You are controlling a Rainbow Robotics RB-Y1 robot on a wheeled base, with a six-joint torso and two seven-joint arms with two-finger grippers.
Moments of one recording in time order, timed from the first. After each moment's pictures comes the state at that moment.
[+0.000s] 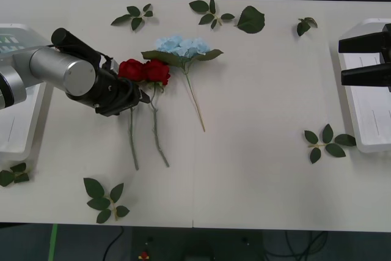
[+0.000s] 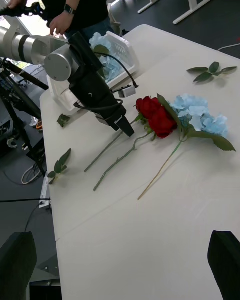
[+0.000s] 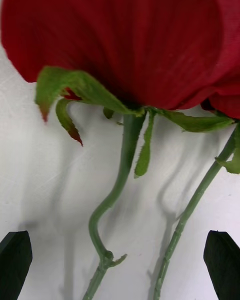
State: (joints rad) right arm -0.32 -1.42 0.24 -1.71 -2.54 1.03 2.71; left arm -1.02 0.87 -1.22 -1.19 1.48 0.72 -0.86
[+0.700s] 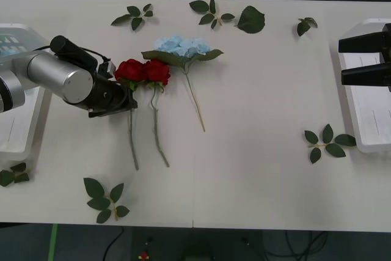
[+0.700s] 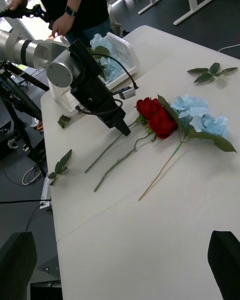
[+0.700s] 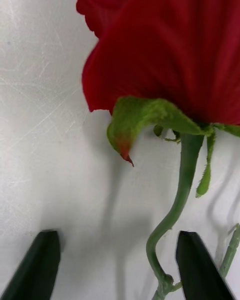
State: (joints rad) right arm -0.32 -1.42 0.24 -1.71 -2.55 1.03 2.71; left arm -1.02 0.87 -1.27 -1.16 1.42 0.67 -0.94
